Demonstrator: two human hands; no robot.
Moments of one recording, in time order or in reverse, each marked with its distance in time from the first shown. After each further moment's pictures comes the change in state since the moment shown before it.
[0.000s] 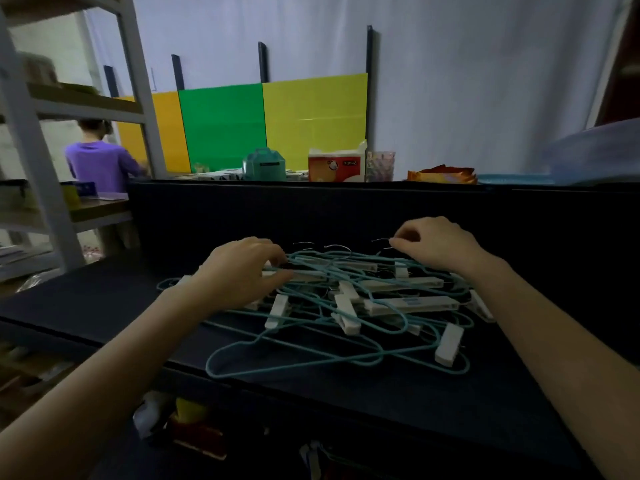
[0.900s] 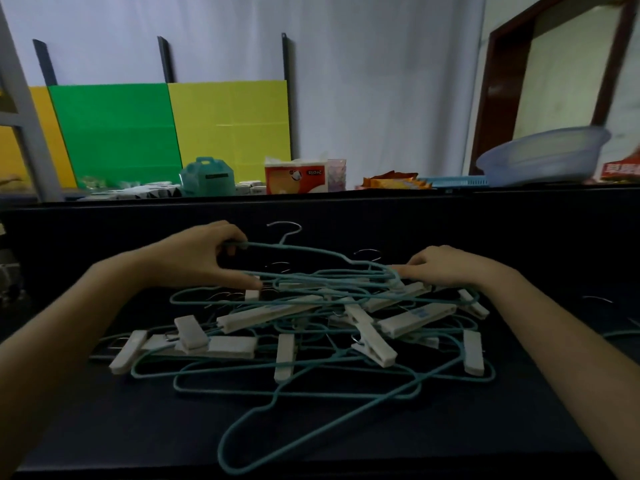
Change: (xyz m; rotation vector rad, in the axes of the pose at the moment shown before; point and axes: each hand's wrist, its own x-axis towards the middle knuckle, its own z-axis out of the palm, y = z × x) left_hand 0.079 -0.115 -0.002 -0.381 -0.153 0.274; right_hand 0.011 -0.014 0.016 -0.027 -0.266 0.368
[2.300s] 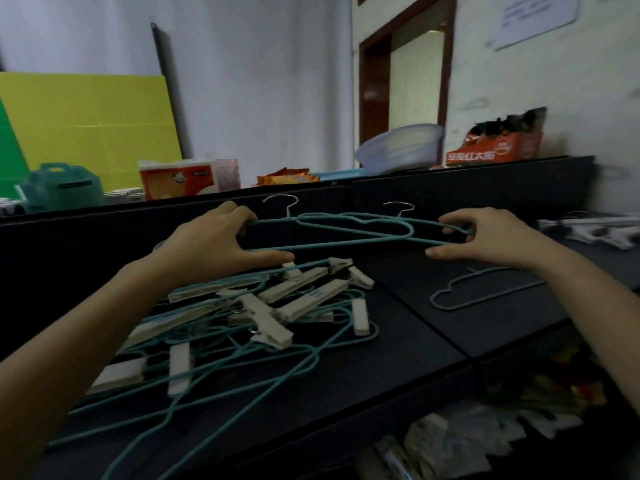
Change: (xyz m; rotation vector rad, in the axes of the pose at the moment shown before) left_hand 0.055 0.113 0.043 0.093 0.135 0.195; right_hand -0.138 0.113 -0.029 0.163 0.512 0.207
